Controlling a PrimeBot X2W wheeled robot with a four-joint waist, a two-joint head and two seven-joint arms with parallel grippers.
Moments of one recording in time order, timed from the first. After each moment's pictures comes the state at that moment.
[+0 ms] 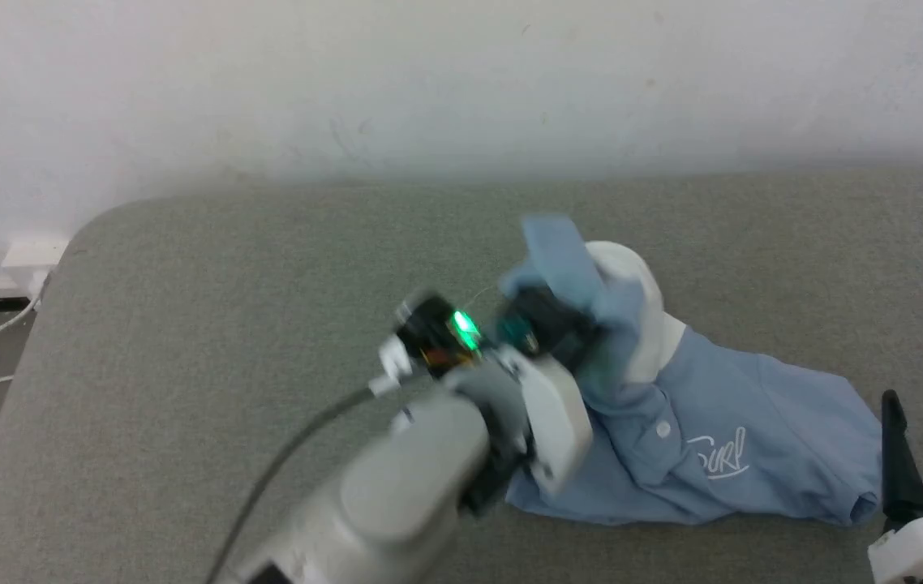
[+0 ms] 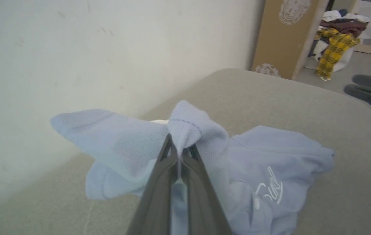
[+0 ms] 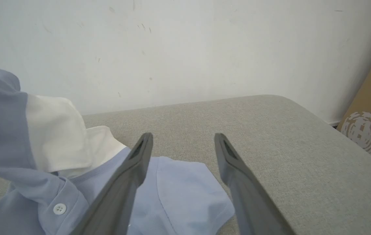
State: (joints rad) left arm -0.76 0.06 -0.87 0.60 -0.50 -0.03 -0.06; right arm 0.14 -0.05 -0.27 -0.11 0.16 0.13 0.01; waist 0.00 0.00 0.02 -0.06
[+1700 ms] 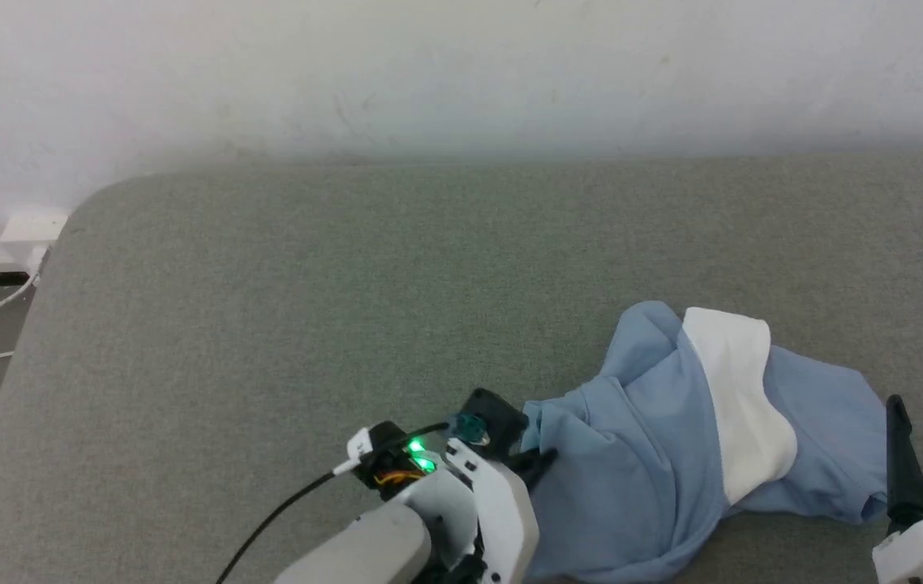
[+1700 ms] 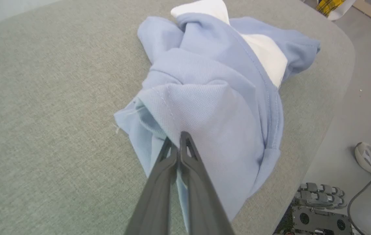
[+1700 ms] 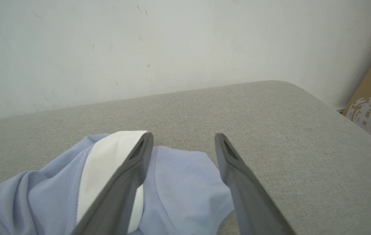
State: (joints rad) left arm -0.46 0.24 -0.97 0.28 -0.64 0.03 0.25; right arm 0.14 -0.05 -0.29 -0.10 0.19 0.13 0.03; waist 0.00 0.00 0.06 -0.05
